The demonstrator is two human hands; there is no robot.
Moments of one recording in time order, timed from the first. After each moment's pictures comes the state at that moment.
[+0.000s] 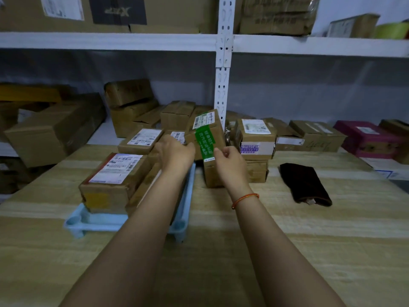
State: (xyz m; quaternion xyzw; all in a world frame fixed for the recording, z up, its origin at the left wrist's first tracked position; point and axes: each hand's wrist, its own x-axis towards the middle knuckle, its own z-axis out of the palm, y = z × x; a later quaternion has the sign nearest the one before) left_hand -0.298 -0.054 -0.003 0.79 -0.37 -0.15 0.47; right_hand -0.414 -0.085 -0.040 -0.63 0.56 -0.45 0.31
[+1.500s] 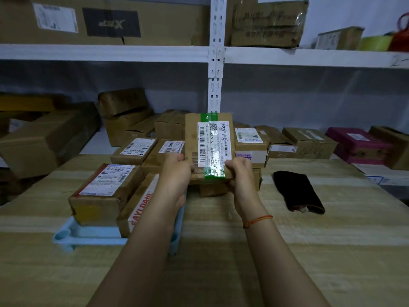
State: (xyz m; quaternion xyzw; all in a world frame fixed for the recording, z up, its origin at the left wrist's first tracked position) left_hand -0.337 -0.001 0.018 0.58 -0.33 -0.41 0.62; right_hand -0.451 -0.068 -0.036 -0.48 0.41 -0.54 0.55
